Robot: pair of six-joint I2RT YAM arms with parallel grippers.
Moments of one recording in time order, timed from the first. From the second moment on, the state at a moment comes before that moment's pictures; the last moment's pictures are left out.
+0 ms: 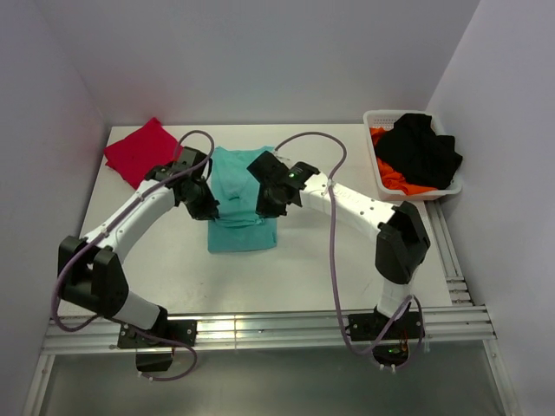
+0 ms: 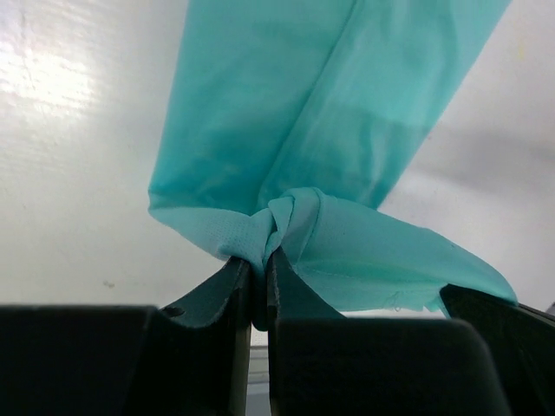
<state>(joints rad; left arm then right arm) -0.40 1.46 1.21 -0.88 0.02 -0.84 0.83 1.77 1.54 -0.84 0.13 0.93</state>
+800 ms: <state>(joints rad) -0.22 1.55 1.37 -0.81 0.00 -0.71 0.60 1.69 1.46 -0.82 0.12 0.83</state>
